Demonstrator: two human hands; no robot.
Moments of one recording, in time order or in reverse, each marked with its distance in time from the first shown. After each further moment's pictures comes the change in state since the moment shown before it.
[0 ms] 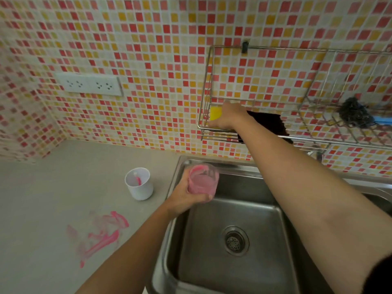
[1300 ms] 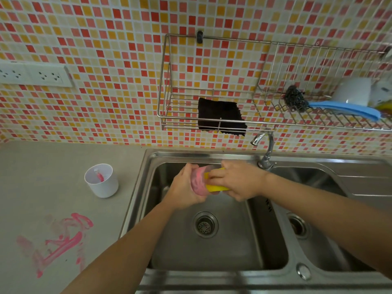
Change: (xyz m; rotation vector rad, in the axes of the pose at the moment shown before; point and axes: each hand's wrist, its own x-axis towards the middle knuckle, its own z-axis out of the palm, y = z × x) left_hand 0.018 -0.007 0.075 0.484 0.016 0.201; right_hand -0.148 0.134 0.062 -0.736 -0.103 -0.893
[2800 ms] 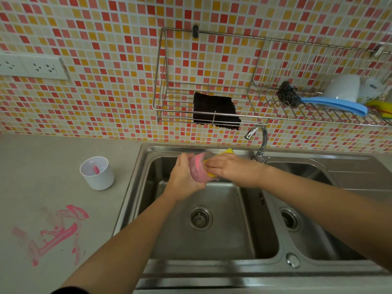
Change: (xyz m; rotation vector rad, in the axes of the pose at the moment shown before) left_hand -0.007 0.025 0.008 -0.085 0.139 -0.029; right_hand -0.013 0.002 0.008 0.426 0.061 0.063
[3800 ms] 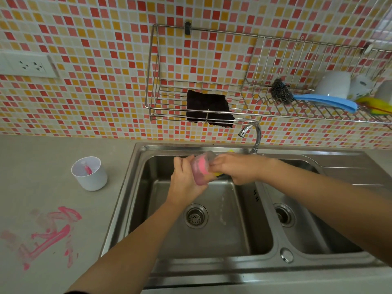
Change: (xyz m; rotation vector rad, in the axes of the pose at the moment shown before) left_hand -0.014 0.006 0.027 0.254 0.205 0.212; right_hand -0.011 -0.002 -0.023 0.035 -0.192 0.110
